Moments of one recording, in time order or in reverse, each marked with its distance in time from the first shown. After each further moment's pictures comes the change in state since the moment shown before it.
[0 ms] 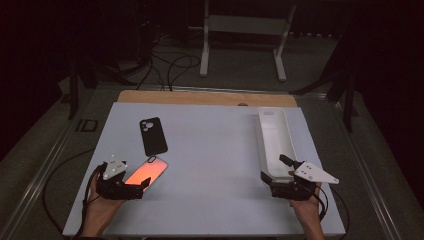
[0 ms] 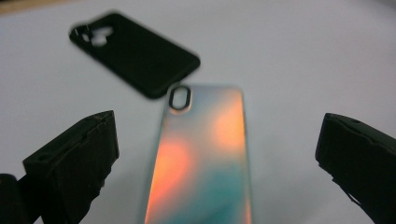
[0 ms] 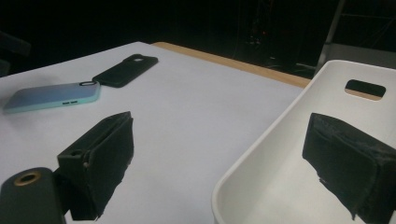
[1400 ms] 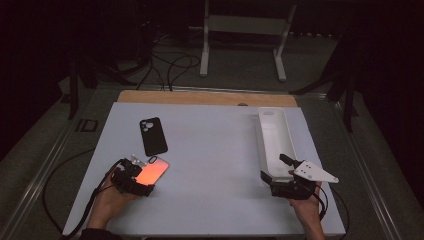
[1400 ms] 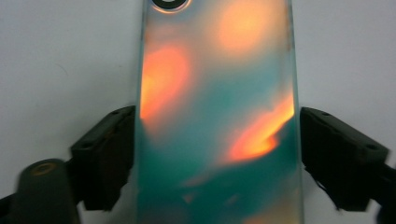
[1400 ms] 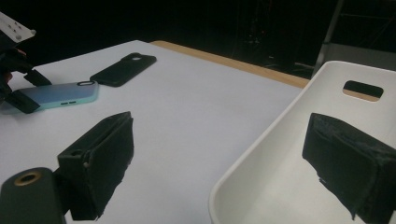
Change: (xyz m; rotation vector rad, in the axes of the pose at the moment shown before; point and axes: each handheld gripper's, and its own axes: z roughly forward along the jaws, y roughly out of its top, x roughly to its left) left arm 0.001 0.005 0.051 0.444 -0.024 0.026; right arm 0.000 0.002 0.001 0.004 -0.004 -0.007
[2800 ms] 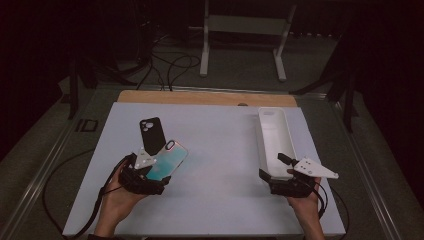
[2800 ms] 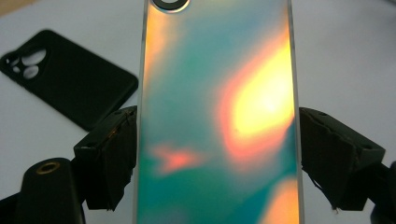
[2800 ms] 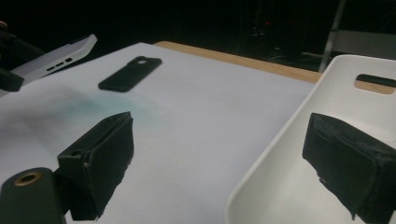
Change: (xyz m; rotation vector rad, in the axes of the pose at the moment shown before) left arm -0.055 0.028 -0.068 -0.337 -0.025 0.116; right arm 0.002 0.010 0.002 0.020 0.019 0.070
